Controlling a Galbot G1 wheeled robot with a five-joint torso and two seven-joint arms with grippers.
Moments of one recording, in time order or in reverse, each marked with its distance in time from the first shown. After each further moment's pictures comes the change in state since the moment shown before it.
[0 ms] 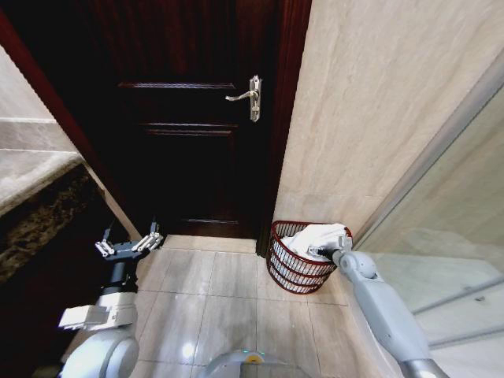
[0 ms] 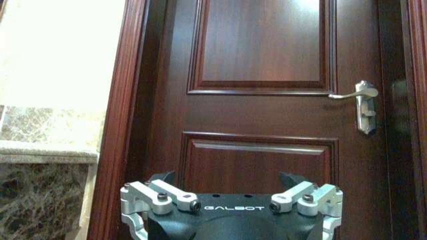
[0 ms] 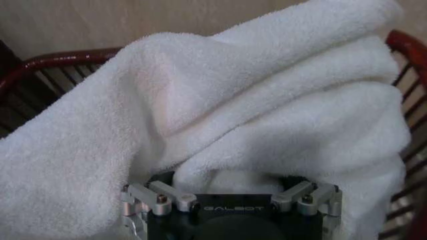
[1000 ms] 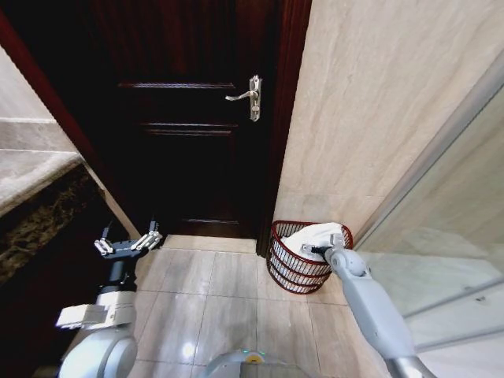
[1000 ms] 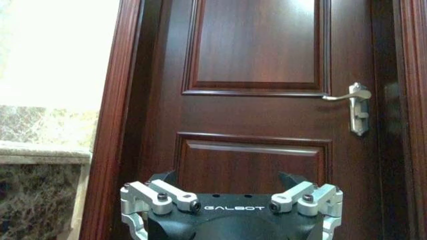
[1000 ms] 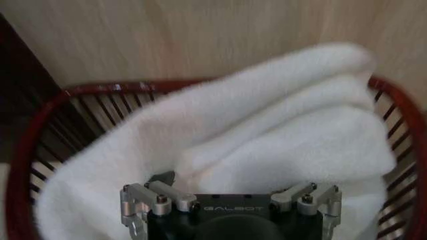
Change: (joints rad) left arm -0.006 0.013 0.022 -0.004 0.000 0.006 -0.003; right arm -0.064 0.035 0.034 0.178 -0.035 0.001 0.108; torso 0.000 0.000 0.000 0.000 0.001
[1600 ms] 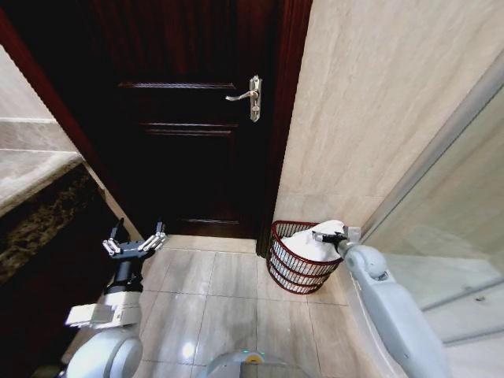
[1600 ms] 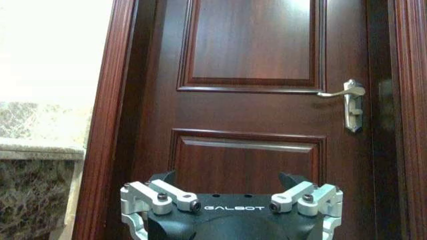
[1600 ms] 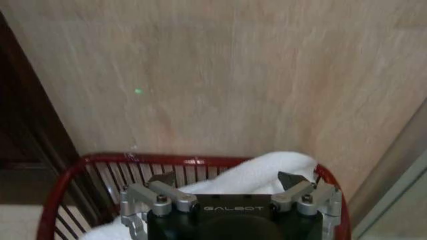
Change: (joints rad) left arm -0.006 0.006 0.020 0.011 0.010 -0.001 0.000; right arm -0.063 -0.103 0.057 0.252 0.049 0.000 0.085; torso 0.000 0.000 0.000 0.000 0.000
